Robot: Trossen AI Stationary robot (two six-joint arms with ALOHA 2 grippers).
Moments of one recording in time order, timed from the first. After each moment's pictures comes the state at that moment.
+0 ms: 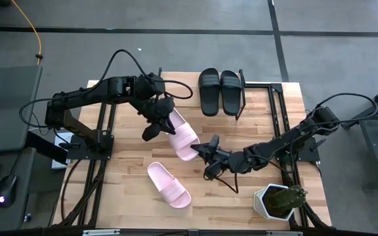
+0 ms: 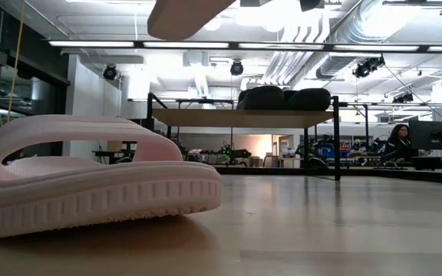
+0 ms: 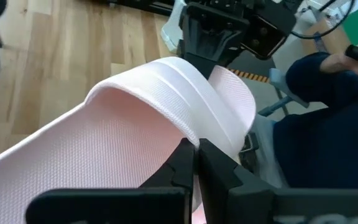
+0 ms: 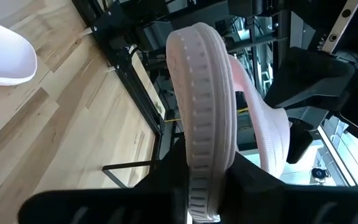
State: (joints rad) left arm 0.26 1.46 1.65 -0.99 0.53 -0.06; right arm 0.45 1.56 1.06 0.32 0.81 -1.15
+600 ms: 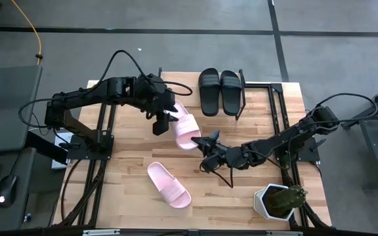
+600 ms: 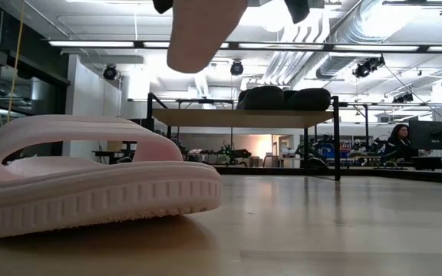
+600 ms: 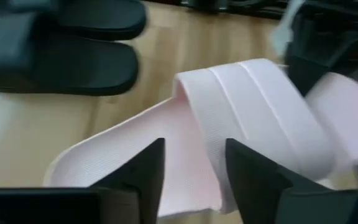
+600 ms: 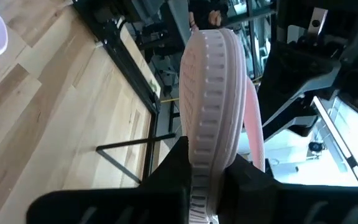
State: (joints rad) left arm 0.26 1.46 1.65 -0.99 0.07 -0.02; right arm 0.41 1.56 1.06 0.31 0.85 -1.12
